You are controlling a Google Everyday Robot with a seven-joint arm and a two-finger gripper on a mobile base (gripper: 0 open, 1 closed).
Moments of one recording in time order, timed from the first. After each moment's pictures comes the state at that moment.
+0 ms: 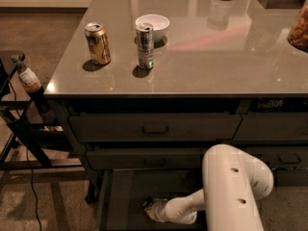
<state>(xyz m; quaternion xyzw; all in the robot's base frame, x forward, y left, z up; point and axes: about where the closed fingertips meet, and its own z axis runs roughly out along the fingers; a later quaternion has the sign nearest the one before) 0.484 0.017 0.139 -0.33 0.89 0.20 0.25</state>
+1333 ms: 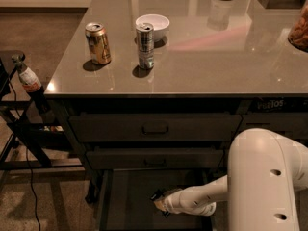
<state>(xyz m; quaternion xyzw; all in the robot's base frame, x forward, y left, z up) 0.485 -0.042 0.256 -0.30 0.90 0.18 0.24</state>
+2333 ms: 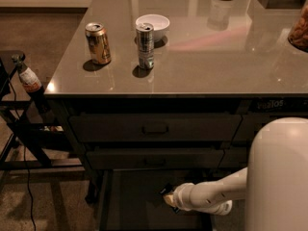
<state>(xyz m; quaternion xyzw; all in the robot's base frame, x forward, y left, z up) 0.472 -0.078 0.347 -0.29 0.91 0.14 0.25</state>
